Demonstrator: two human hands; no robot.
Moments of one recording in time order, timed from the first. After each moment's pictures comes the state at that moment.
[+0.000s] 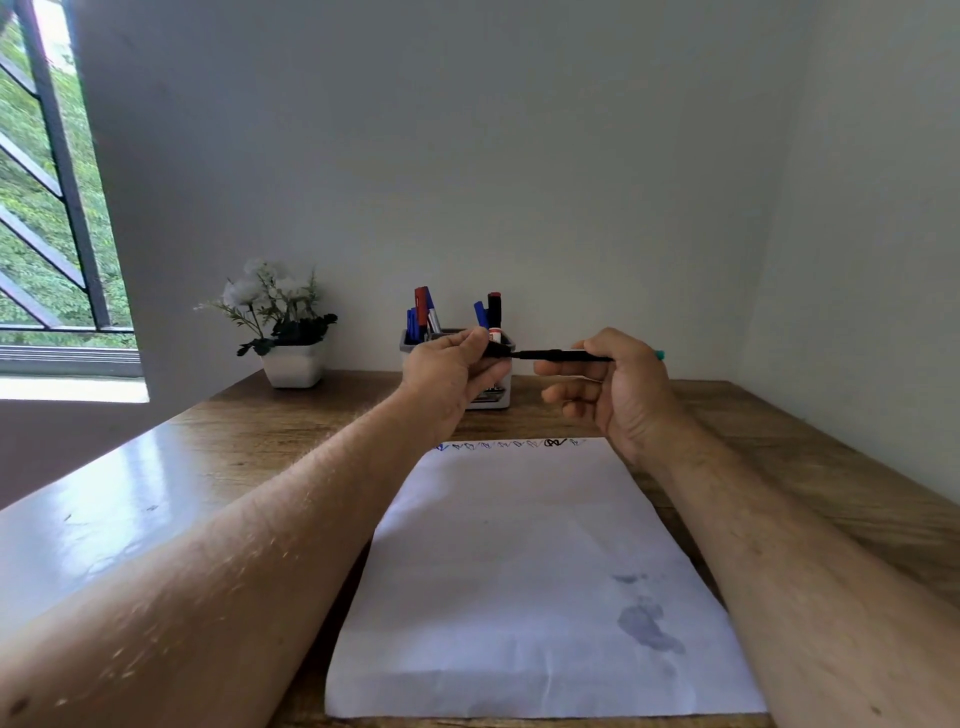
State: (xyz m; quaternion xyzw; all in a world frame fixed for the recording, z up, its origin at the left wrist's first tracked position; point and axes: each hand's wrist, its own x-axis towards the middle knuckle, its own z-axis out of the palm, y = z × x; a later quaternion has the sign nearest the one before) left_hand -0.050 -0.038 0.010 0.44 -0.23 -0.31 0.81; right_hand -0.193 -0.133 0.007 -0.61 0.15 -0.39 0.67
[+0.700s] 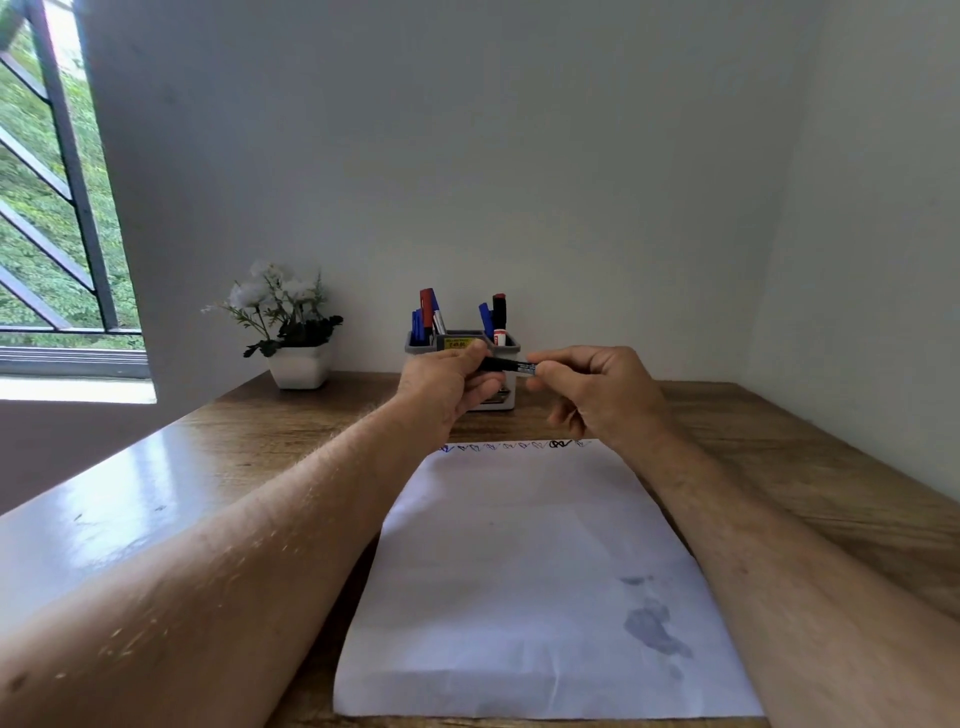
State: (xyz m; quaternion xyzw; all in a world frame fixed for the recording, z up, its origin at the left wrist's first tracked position) left_hand -0.041 -0.036 0.005 0.52 -0.20 -0.30 0.77; right_hand -0.184 -0.132 -0.002 -0.76 0.16 -0.40 0.48
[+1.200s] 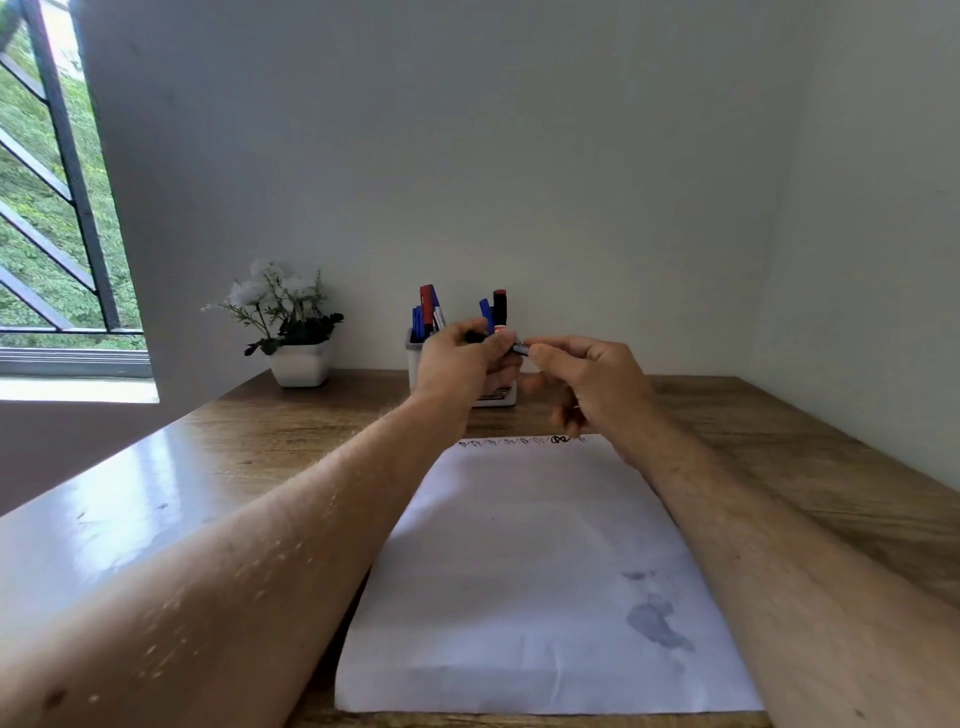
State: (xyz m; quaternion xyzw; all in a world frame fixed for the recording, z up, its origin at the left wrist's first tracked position) left_hand -0.053 -0.047 0.007 0.50 -0.29 -0.23 0.78; right_hand -0.179 -0.128 0.001 -0.74 0.18 -0.38 0.53
